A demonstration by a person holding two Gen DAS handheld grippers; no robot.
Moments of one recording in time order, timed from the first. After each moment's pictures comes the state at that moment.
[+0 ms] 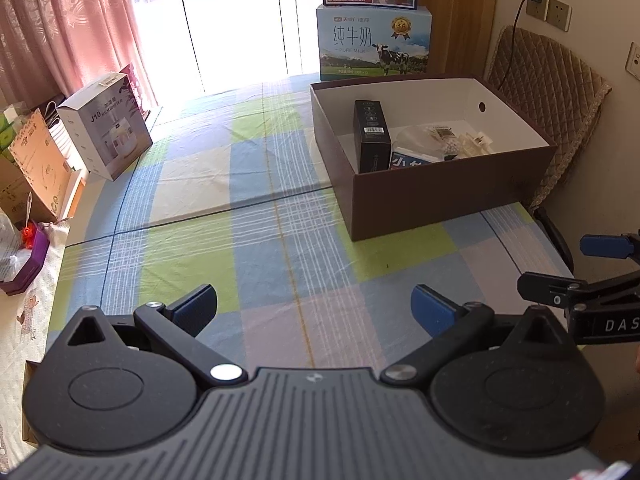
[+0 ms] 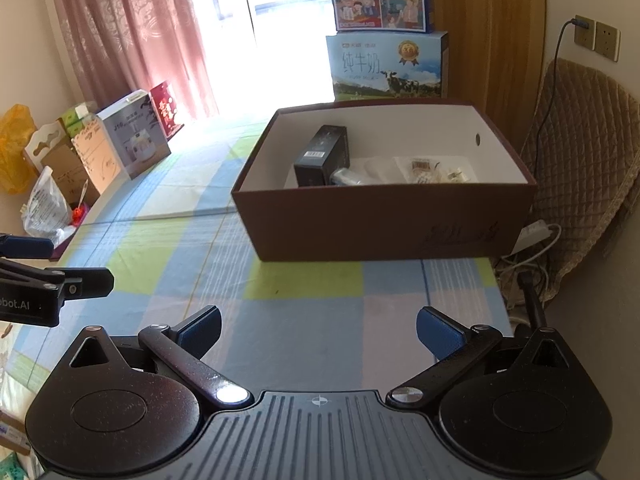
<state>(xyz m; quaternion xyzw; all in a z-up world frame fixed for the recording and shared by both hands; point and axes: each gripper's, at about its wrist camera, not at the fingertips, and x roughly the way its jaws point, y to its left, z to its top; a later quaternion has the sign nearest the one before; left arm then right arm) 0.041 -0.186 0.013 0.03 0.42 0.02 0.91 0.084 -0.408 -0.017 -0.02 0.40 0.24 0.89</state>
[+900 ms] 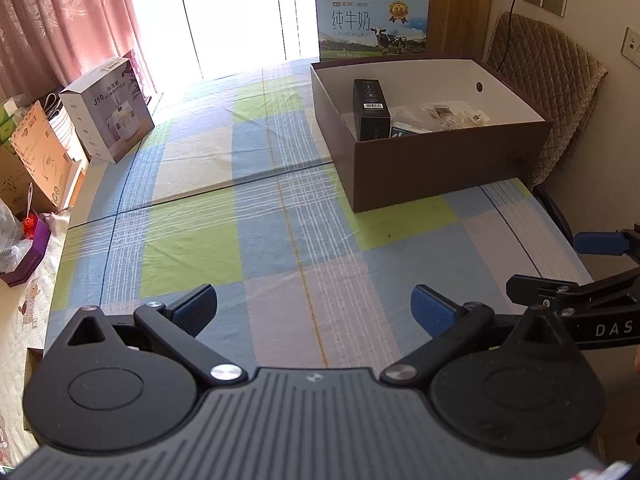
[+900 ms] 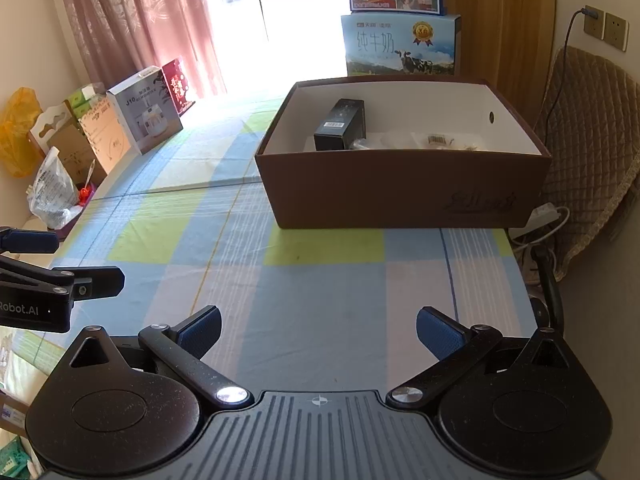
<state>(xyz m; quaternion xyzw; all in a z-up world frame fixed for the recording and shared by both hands) 0.021 -0.182 0.000 0.04 0.43 0.01 0.90 0.059 -0.392 -0.029 -0.03 0.42 0.24 0.88</state>
